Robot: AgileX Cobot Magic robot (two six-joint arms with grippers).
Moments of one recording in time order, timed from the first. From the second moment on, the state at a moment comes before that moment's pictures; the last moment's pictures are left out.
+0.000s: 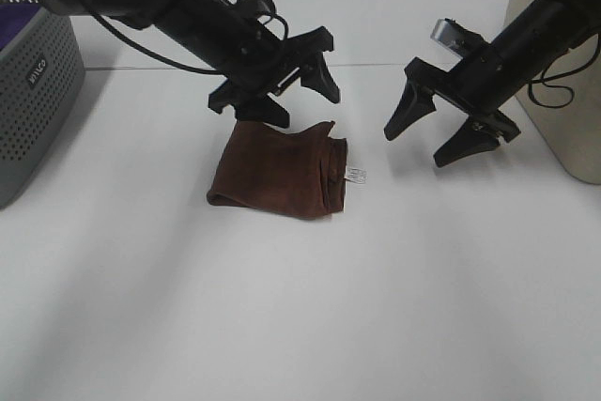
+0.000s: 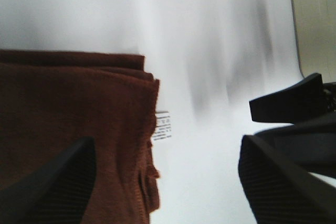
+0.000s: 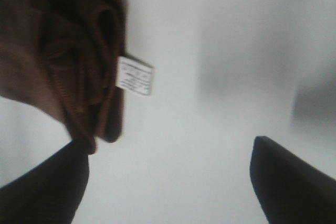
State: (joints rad) left arm -0.42 2.29 -1.80 -0.78 0.70 0.08; right arm 0.03 2.21 -1.57 0.67 1.04 -0.35
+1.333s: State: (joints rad) left arm -0.22 2.27 -1.80 -0.47 0.84 0.09; right arm 0.15 2.34 -1.57 1.09 0.88 -0.58
